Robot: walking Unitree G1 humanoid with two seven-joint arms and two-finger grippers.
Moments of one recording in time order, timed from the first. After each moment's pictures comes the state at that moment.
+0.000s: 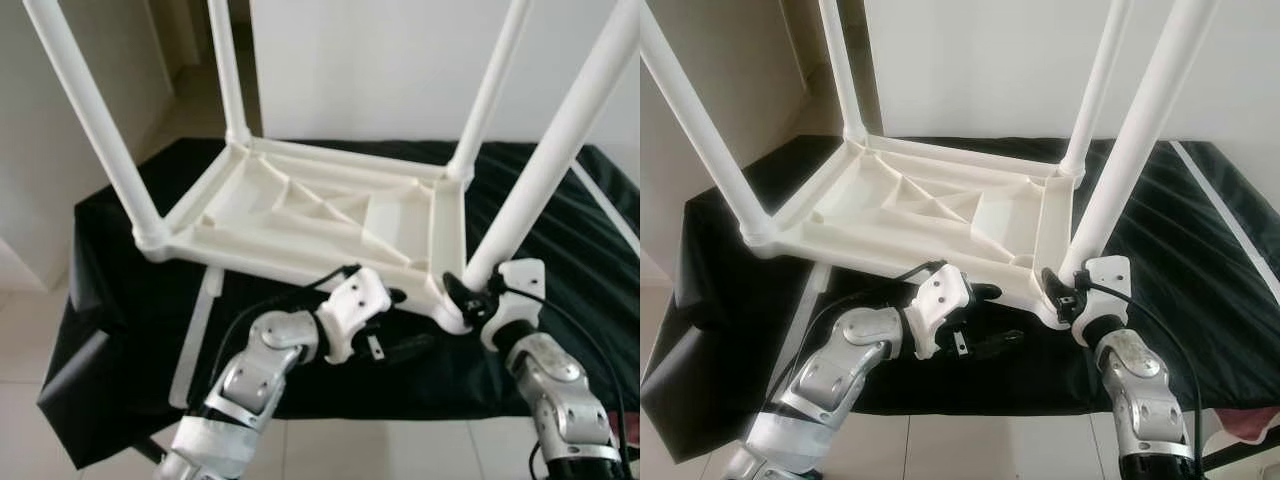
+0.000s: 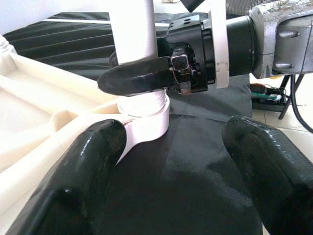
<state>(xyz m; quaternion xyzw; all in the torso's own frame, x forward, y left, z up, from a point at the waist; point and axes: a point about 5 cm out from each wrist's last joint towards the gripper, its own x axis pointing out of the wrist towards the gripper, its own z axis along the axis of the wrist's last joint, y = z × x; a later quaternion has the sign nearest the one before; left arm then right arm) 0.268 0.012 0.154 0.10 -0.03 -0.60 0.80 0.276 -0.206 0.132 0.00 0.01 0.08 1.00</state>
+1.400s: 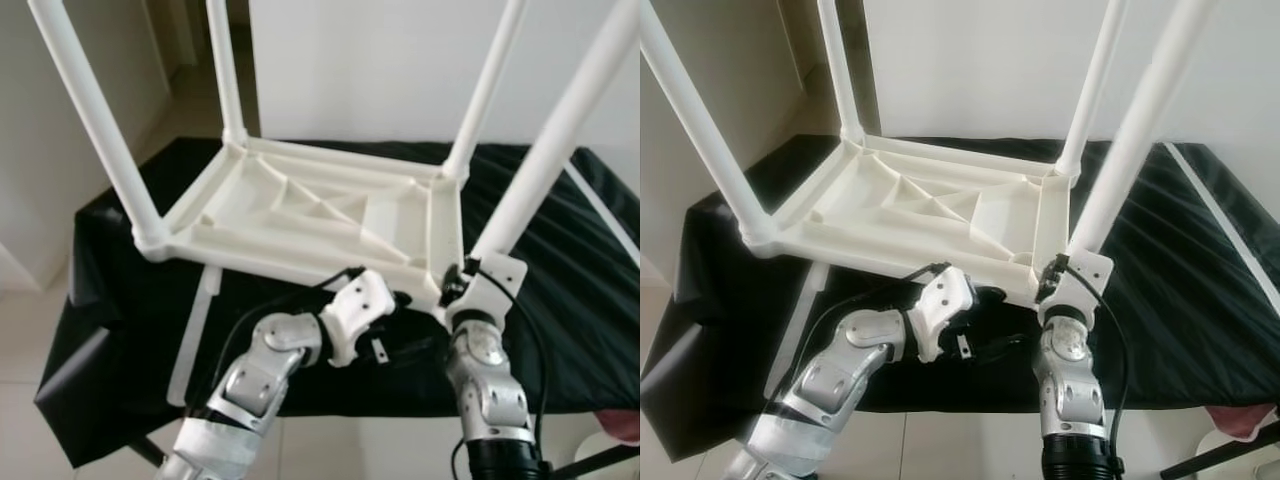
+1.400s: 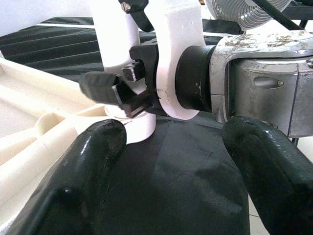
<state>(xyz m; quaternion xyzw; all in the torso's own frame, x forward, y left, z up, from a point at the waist) 0.266 0.008 0.154 0.10 -0.03 -0.60 0.79 0.291 -0.168 0.130 0.08 0.02 -0.19 0.98</state>
